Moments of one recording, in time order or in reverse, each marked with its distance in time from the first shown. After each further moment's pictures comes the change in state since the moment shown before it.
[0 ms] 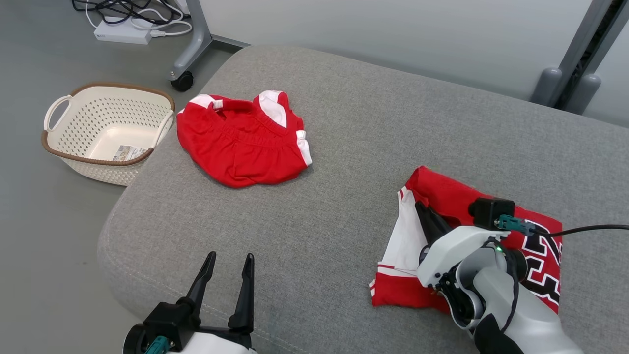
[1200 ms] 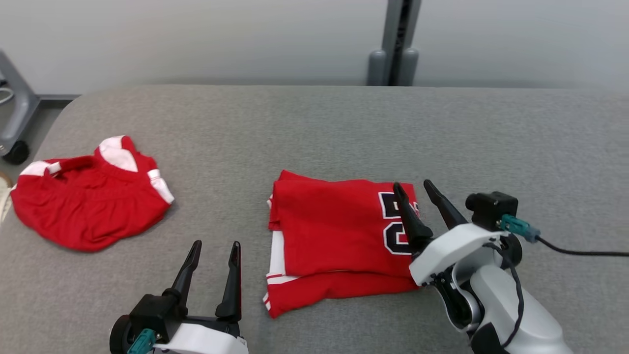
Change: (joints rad) left arm -0.018 0.000 0.048 -0.013 0.026 -0.009 0.000; right arm 0.096 0.000 -0.110 -0.271 -0.163 0.000 0.000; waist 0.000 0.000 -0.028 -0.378
